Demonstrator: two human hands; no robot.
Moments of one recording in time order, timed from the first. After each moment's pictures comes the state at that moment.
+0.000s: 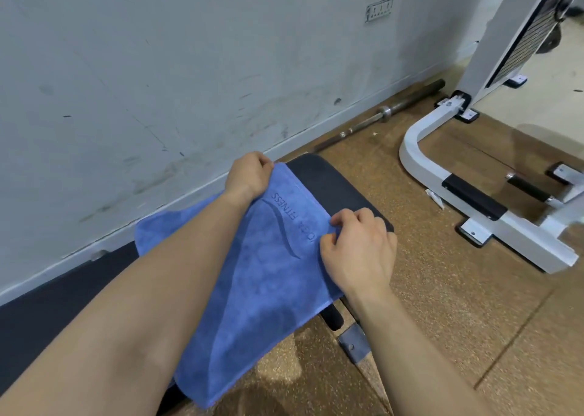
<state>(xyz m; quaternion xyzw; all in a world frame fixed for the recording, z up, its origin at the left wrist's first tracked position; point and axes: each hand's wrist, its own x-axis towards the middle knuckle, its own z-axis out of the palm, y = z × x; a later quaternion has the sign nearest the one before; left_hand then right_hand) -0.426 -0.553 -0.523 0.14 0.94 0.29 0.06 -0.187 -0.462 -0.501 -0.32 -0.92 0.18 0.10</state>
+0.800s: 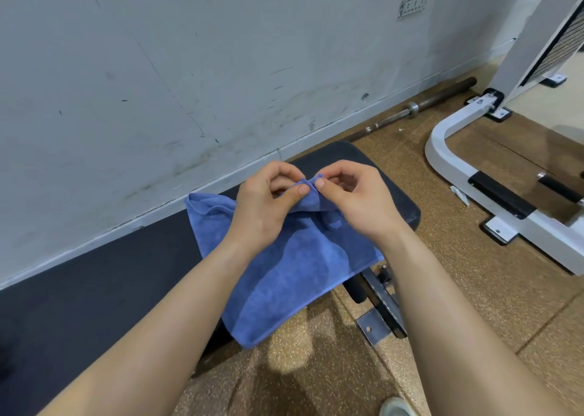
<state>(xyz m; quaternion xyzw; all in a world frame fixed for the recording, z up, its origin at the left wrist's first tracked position) -0.262 -0.645 -0.438 0.20 0.78 0.59 0.08 -0.205 -0.481 -0.445 -0.09 -0.77 0.62 0.13</state>
